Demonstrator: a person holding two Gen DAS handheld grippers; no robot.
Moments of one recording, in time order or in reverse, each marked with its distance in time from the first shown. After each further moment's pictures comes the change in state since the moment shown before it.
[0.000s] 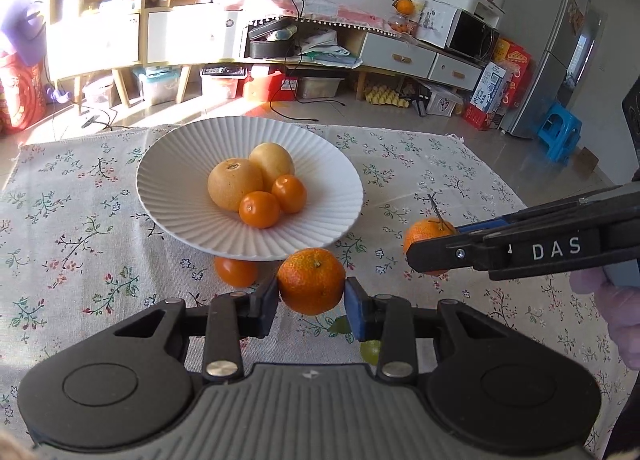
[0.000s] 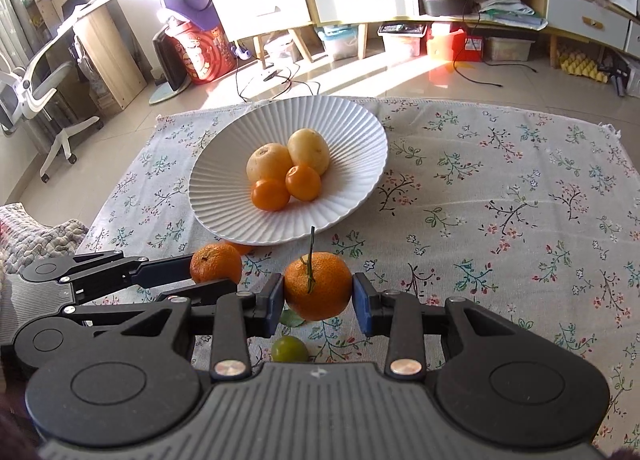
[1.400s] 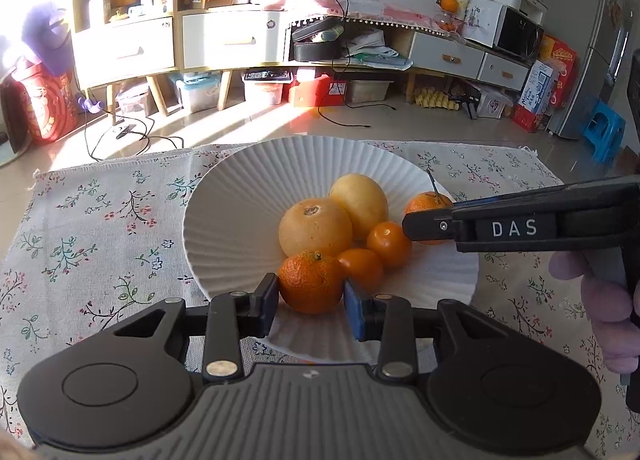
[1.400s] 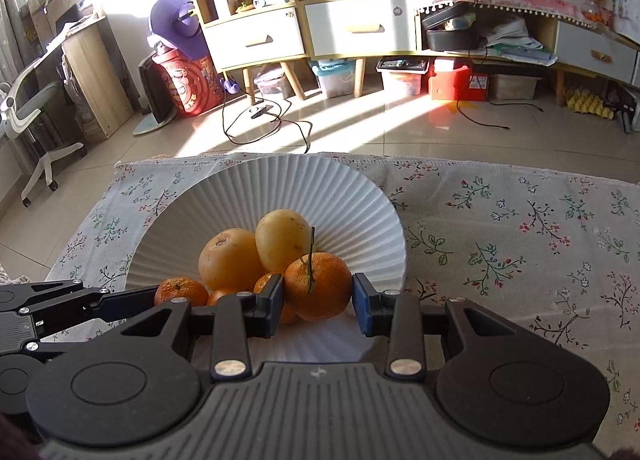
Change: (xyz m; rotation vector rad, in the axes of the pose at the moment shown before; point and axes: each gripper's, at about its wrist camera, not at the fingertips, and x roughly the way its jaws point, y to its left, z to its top) left arm 0.046 0.038 0.033 0.009 -0.004 0.134; right arm 0.074 -0.004 0.046 -0.019 -0.117 -0.033
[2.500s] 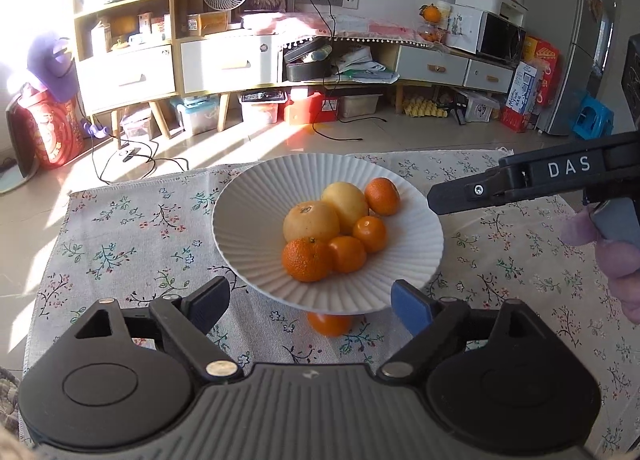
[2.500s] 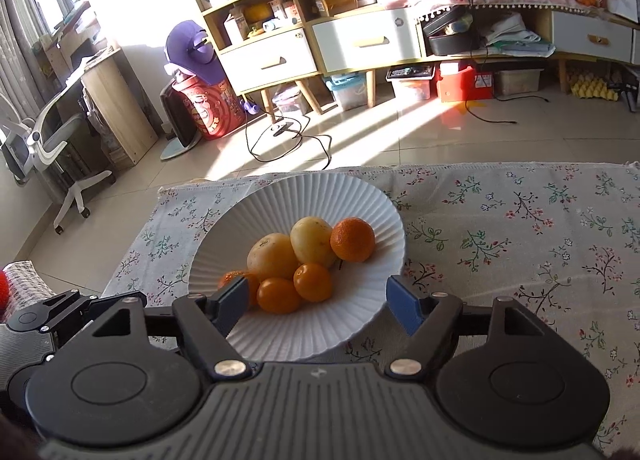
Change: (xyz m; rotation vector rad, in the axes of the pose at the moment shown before) left arm -0.058 -0.002 -0.014 0.059 -0.041 0.007; right arm -0.054 -0.003 -0.004 0.078 -0.025 0.093
